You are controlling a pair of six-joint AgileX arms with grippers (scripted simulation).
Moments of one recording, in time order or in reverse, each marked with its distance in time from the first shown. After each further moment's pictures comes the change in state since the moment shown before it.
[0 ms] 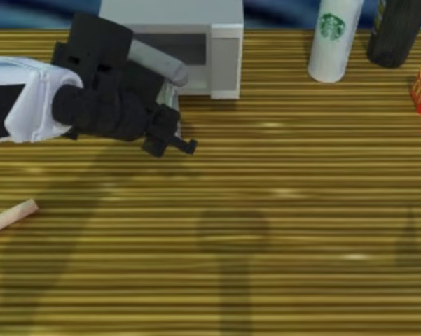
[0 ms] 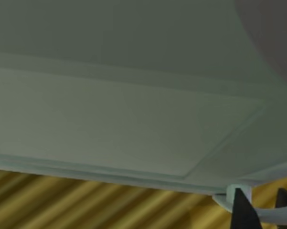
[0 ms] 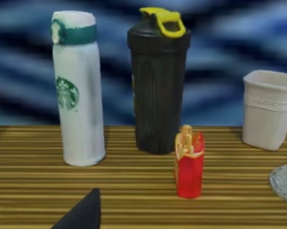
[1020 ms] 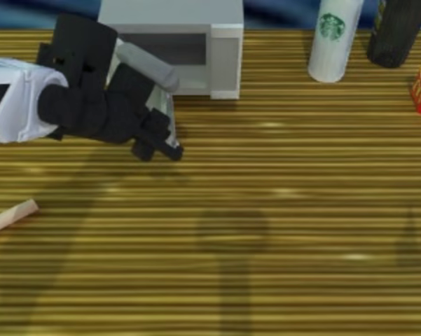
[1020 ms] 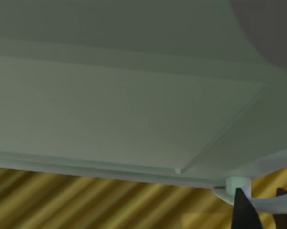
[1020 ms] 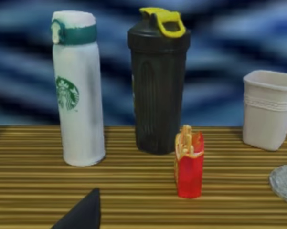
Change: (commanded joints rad) left arm 0.040 -0.022 -0.023 -0.019 0.073 0.091; right arm 0.000 0.000 0.000 0.000 0.000 0.000
